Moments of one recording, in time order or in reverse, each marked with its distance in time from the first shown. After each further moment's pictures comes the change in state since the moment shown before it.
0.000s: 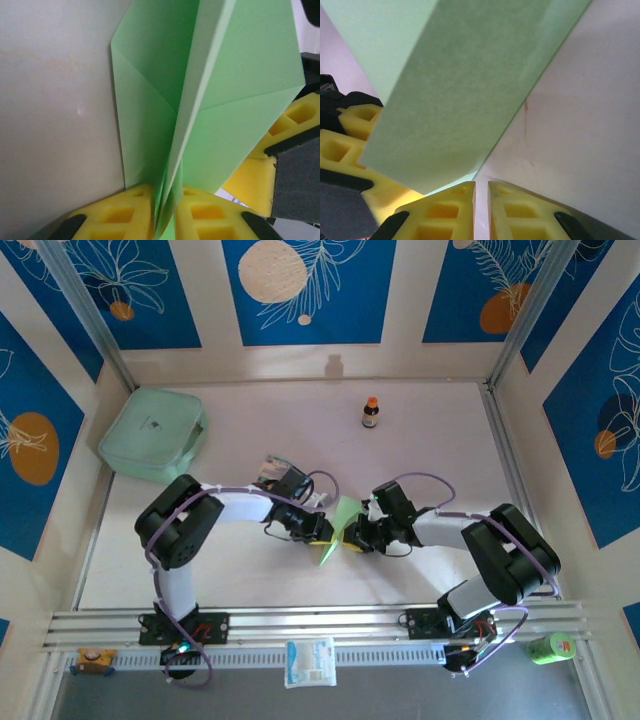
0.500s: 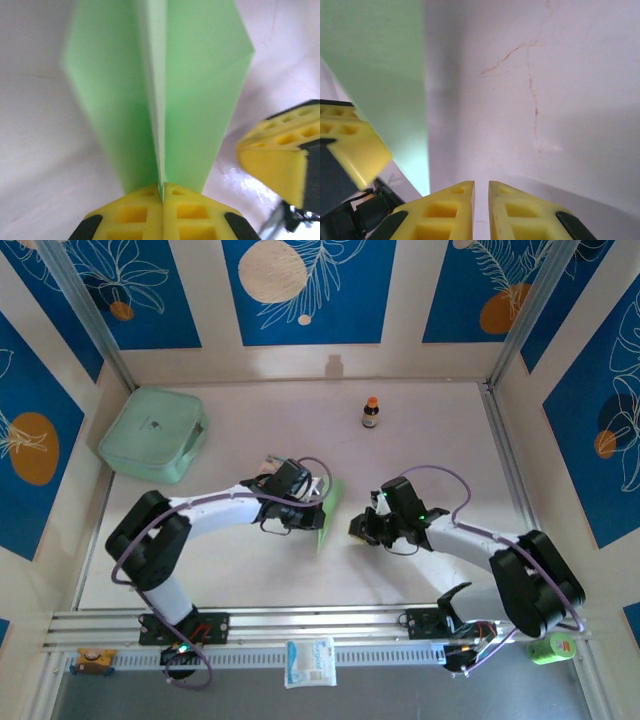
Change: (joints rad) left arm -0.039 -0.208 0.024 -0.145 -0.401 0.003; right arm -0.018 -0.209 0.000 -0.122 0.127 -0.005
